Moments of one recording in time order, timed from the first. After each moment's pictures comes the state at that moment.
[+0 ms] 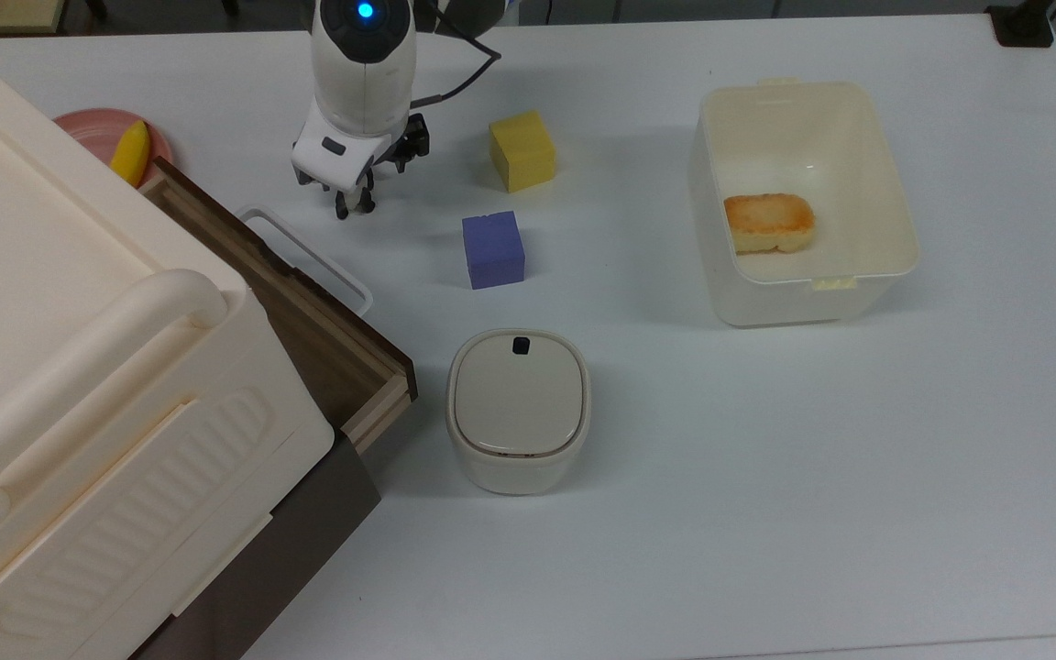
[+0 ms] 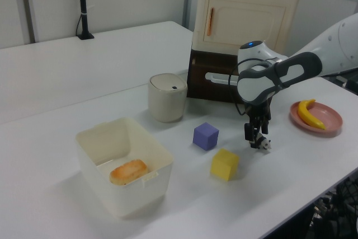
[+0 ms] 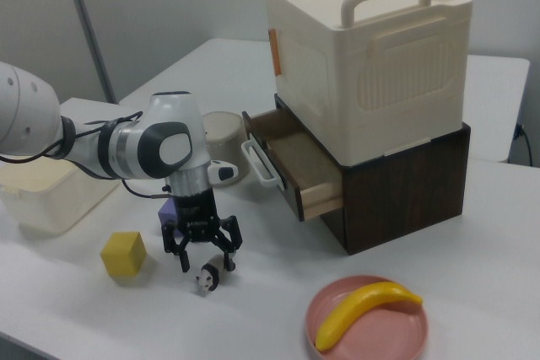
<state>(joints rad) -0.17 0.14 0.07 -2.17 -0.27 2.09 -0.31</state>
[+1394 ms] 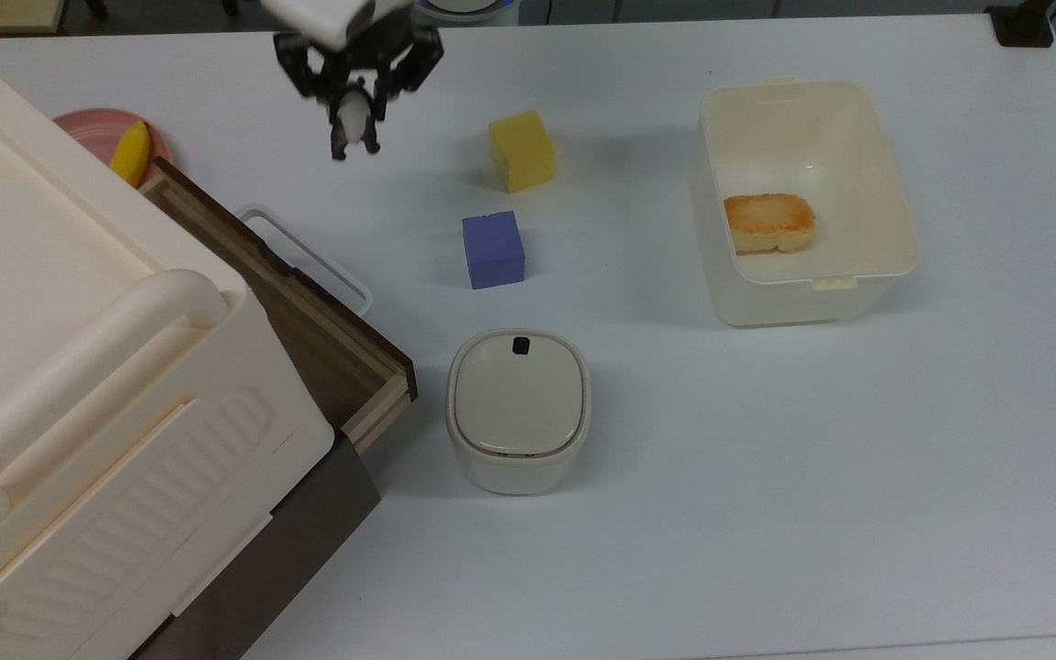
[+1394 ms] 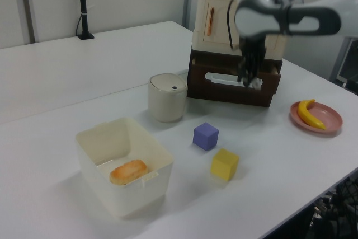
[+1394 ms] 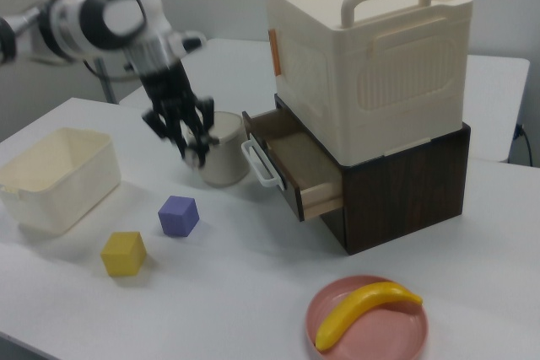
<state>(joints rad) -0.13 0.00 0.13 -1.79 -0.24 1.79 -0.21</state>
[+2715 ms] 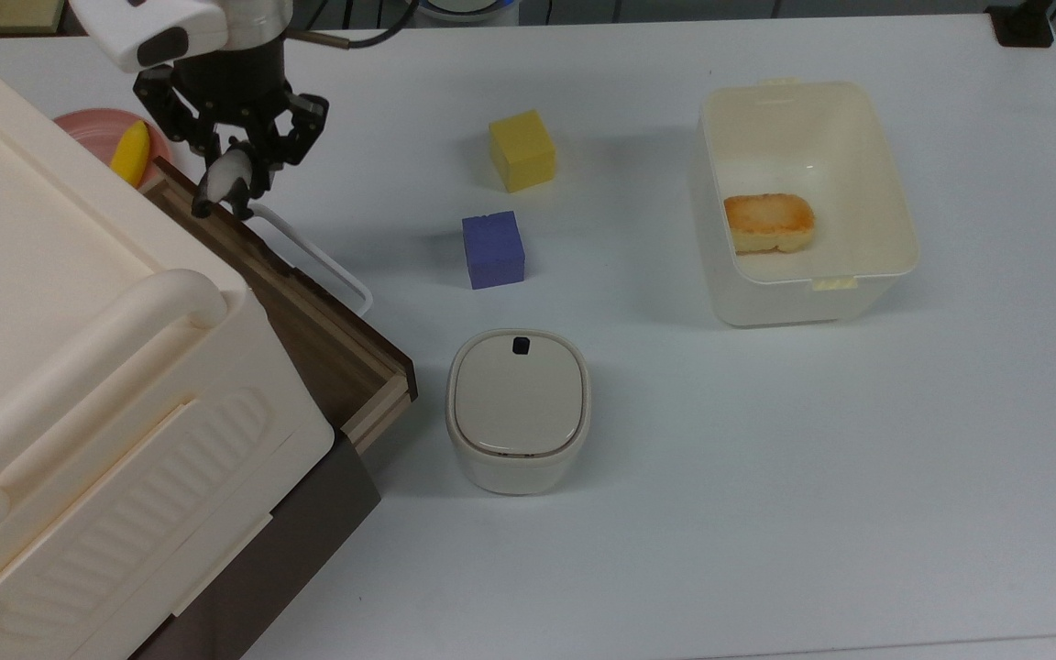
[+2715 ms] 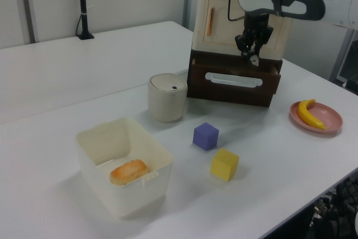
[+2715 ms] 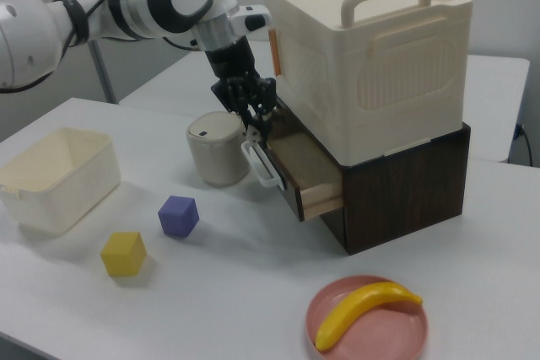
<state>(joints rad) -0.24 0.26 0.11 -1.45 -0.25 1.80 0.00</state>
